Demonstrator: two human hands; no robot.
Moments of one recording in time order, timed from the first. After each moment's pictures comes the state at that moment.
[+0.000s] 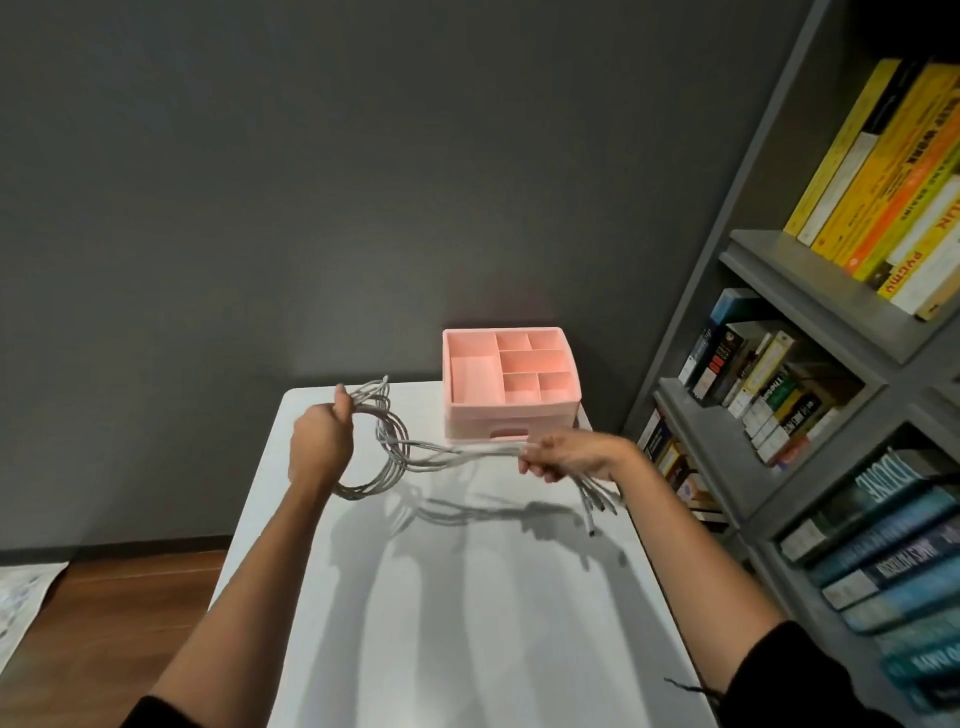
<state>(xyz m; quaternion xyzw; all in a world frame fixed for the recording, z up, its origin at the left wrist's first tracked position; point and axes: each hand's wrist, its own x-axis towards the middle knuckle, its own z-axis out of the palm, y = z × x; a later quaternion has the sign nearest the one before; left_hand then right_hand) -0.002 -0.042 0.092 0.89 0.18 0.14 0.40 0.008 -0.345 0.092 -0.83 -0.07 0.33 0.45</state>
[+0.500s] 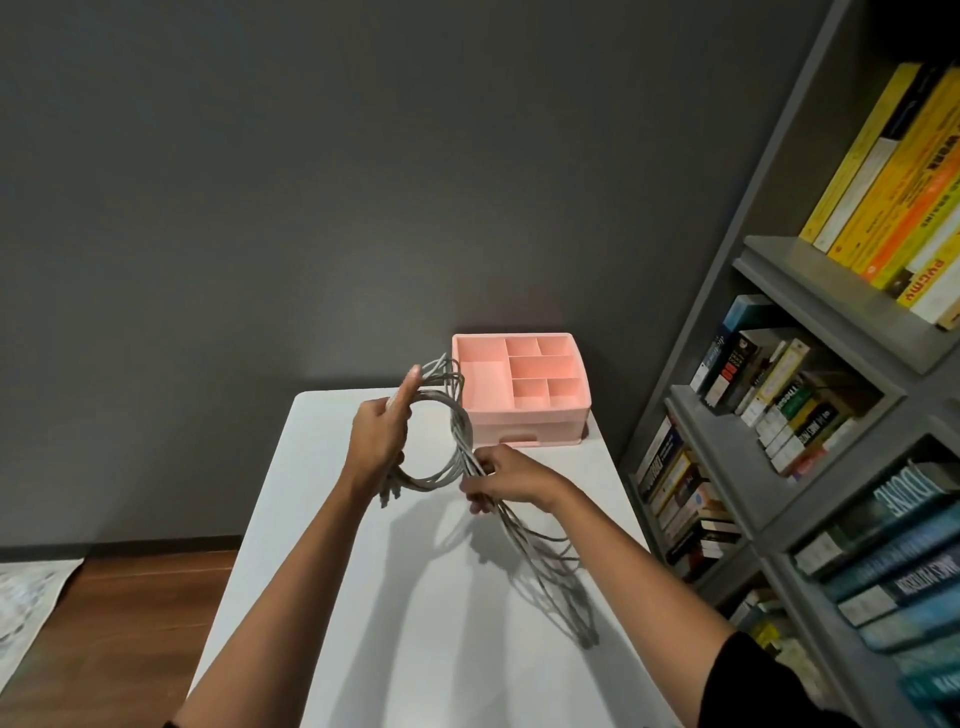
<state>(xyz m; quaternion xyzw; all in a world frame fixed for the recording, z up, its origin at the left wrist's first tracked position) -0.012 -0.087 0.118 0.78 0.10 0.05 0.62 -0.011 -0.265 0.075 -0.83 -0.07 0.27 0.49</state>
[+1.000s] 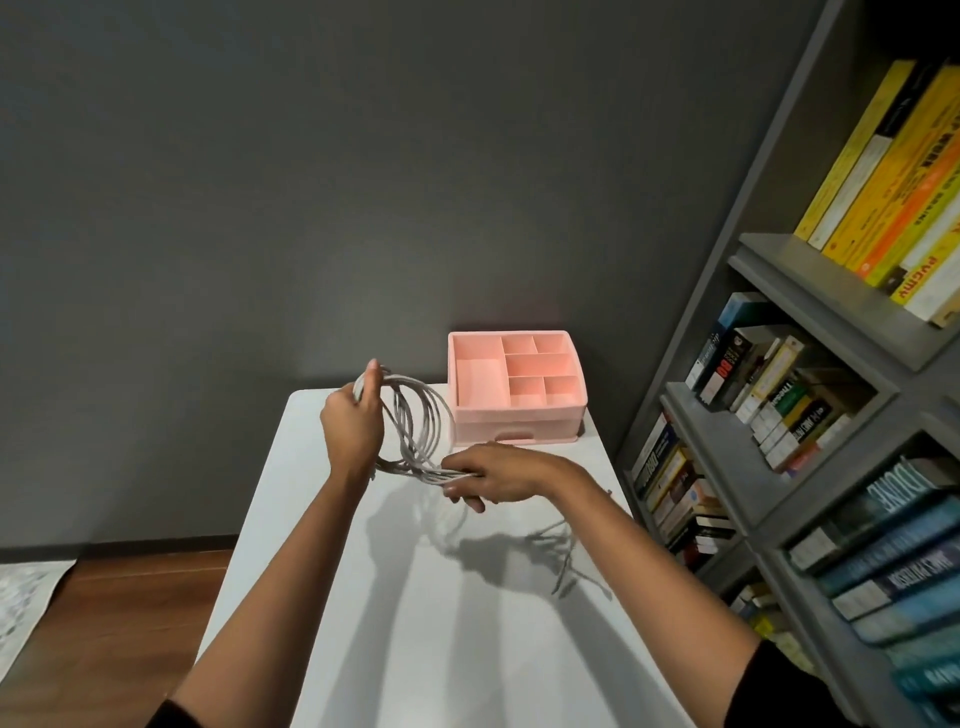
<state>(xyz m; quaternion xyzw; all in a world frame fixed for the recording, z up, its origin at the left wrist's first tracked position) -0.009 -0.081 0.125 0.78 0.17 0.20 0.57 -0.019 -0.261 0.123 -0.87 -0.29 0.29 0.27</state>
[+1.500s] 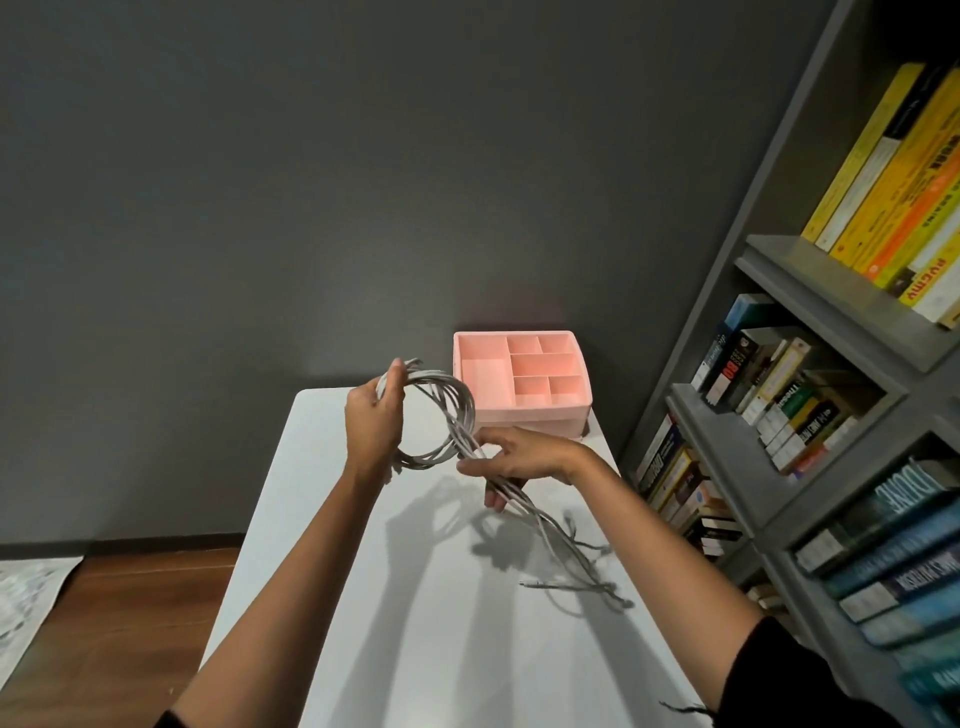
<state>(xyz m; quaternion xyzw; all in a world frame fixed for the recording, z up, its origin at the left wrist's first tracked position) -0.013 -0.089 0.128 0.75 0.10 0.18 0.63 -0.008 -0.276 0.117 -0.82 -0.12 0.36 0.43</state>
